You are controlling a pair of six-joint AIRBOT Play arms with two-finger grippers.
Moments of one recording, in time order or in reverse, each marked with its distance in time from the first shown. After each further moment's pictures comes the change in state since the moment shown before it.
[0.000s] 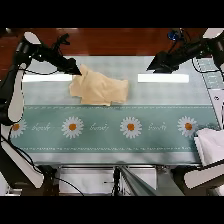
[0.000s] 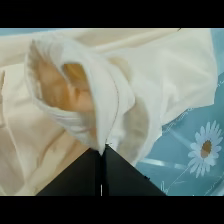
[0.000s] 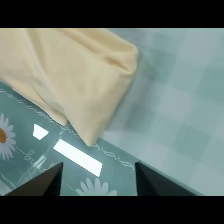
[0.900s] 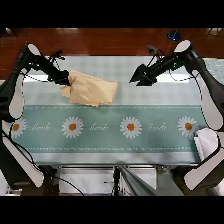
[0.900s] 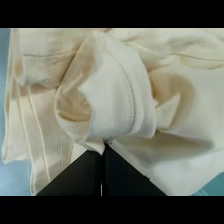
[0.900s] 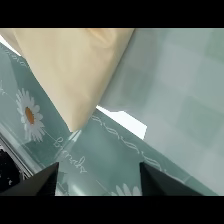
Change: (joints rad) left arm 0.066 -0.076 -0.050 0.253 0.035 -0.056; right arm 0.123 -0.171 -0.053 0.165 -0.016 0.014
